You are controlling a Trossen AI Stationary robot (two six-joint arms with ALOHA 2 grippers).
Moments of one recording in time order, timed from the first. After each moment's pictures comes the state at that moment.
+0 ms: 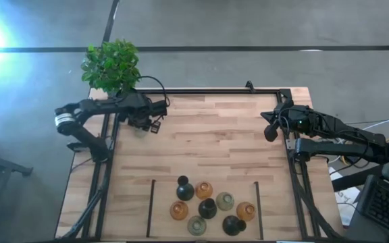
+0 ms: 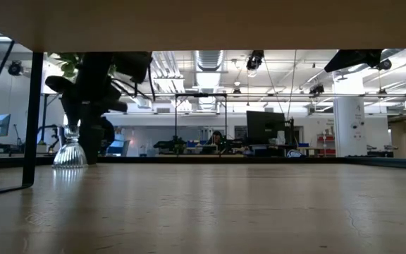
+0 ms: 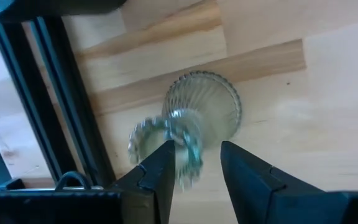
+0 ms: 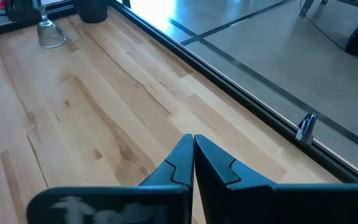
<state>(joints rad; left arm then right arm) 0.46 1.50 1.04 -1.22 -0.26 -0.87 -0.27 0.52 0.63 -0.65 0.34 0.22</state>
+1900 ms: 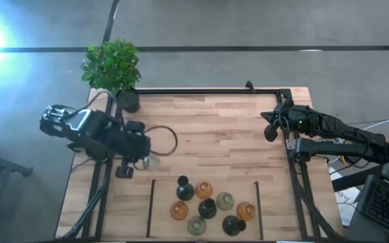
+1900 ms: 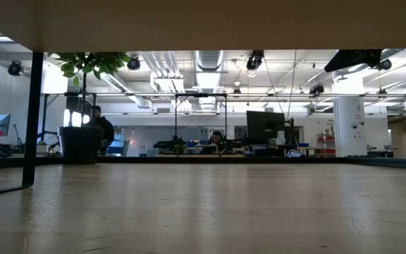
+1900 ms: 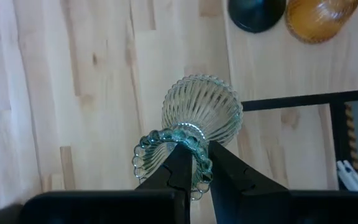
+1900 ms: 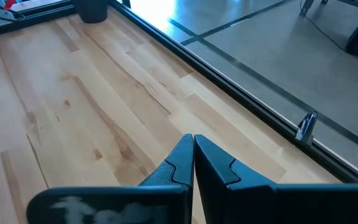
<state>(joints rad) -0.34 1.36 1.77 -1.57 -0.08 -0.22 -0.27 0.52 0.63 -0.65 0.34 0.22</state>
